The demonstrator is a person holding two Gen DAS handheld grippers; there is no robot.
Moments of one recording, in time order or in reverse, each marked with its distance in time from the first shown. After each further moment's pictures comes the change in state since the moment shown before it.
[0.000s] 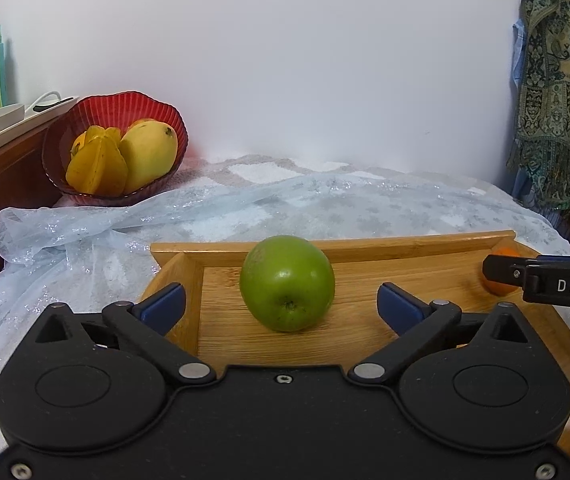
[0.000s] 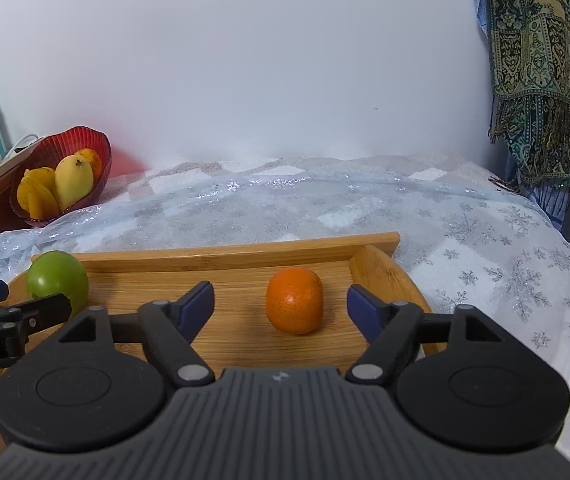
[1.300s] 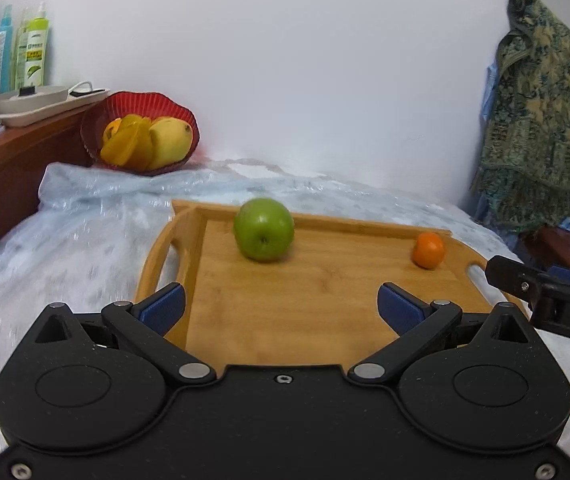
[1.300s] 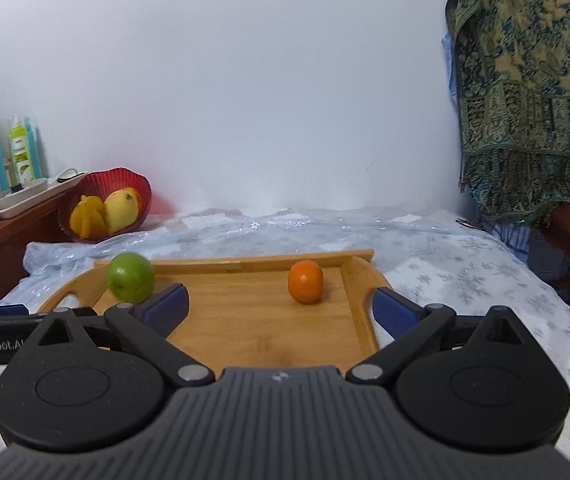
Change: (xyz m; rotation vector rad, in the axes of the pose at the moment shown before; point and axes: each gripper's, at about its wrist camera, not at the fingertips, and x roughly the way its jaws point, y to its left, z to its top) left arm -0.122 -0.010 -0.057 -0.101 -0.064 -0.057; right arm -0.133 0.018 -0.059 -0.046 -0.214 -0.014
